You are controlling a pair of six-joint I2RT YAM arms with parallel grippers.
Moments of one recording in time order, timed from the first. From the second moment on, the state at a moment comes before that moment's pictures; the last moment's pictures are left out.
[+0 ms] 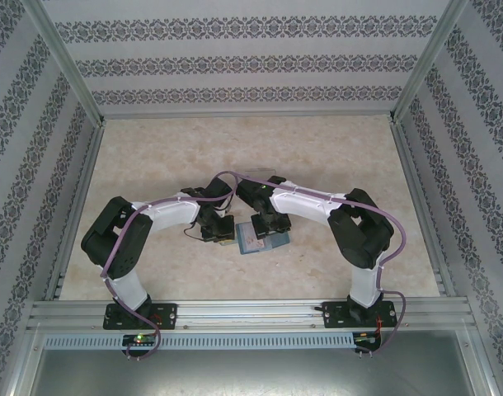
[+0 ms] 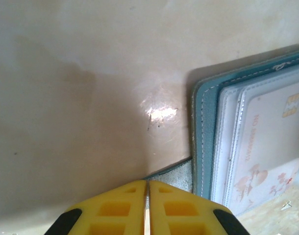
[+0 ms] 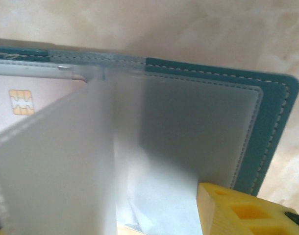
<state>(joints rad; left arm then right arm) -0.58 1.74 0.98 -0.58 0.34 -0.69 0.80 1.89 1.31 -1.01 0.07 0.57</state>
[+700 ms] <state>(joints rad) -0.58 1.74 0.98 -0.58 0.34 -0.69 0.79 1.89 1.29 -1.04 0.14 0.55</state>
